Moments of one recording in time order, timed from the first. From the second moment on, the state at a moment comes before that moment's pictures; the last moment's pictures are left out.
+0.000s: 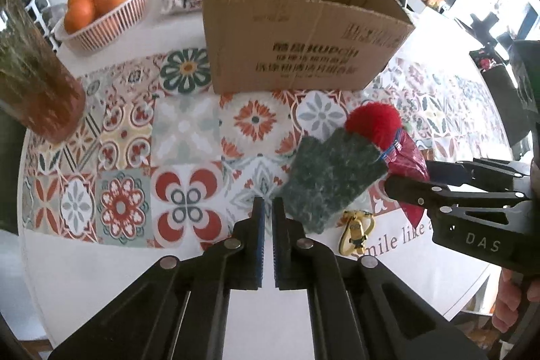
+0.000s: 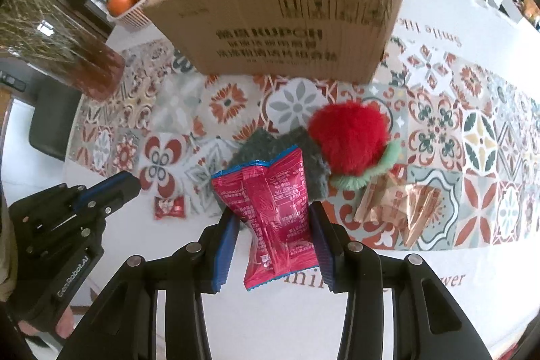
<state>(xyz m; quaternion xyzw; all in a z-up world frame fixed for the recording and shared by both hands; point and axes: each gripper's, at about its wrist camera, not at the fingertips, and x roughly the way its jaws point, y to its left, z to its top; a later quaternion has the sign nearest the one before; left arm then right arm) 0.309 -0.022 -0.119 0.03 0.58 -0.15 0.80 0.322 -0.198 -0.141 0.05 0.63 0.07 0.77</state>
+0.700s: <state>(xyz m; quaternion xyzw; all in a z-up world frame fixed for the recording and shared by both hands) 0.305 0.001 -0.168 0.04 0.66 -0.15 0.73 0.313 -0.159 -0.178 0.04 0.67 0.10 0.74</state>
